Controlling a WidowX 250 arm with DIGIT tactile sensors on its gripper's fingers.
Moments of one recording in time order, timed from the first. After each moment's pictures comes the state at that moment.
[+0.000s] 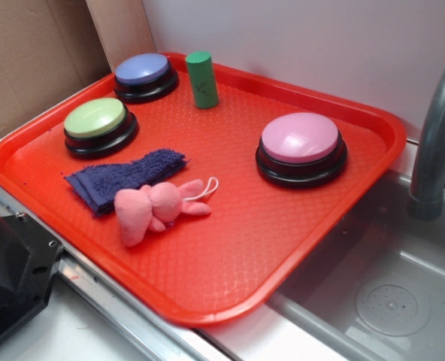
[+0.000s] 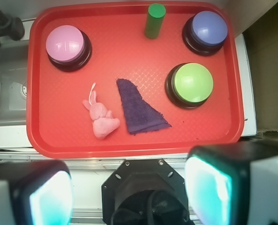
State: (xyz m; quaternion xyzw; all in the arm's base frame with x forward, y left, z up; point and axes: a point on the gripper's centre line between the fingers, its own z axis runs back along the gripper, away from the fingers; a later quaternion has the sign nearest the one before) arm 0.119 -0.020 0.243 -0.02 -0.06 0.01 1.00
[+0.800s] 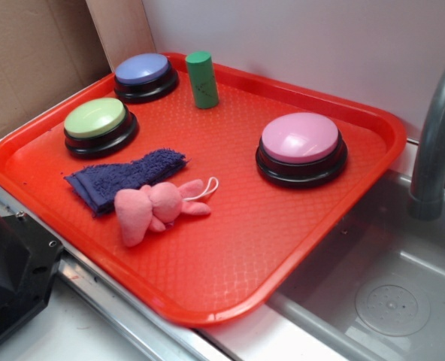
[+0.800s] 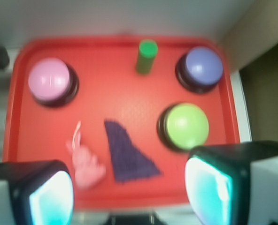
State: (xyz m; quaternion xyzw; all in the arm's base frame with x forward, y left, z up) arm 0.180 0.003 0.219 0.01 -0.15 0.02 0.99
